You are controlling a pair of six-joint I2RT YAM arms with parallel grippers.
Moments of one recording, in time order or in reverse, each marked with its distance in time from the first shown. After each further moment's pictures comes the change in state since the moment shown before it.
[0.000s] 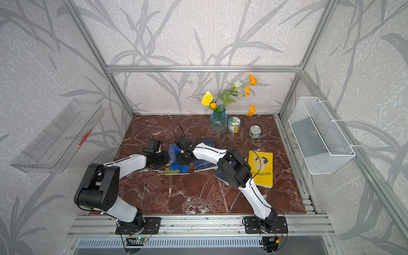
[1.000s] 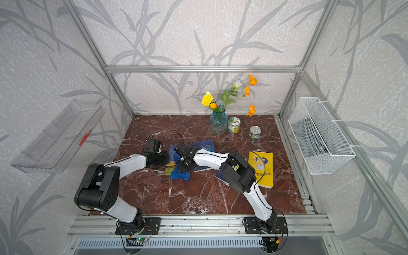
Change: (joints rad) left arm 0.000 0.004 0.002 0.000 0.003 -0.001; right arm 0.041 -0.096 -0.157 0.045 0.009 -0.005
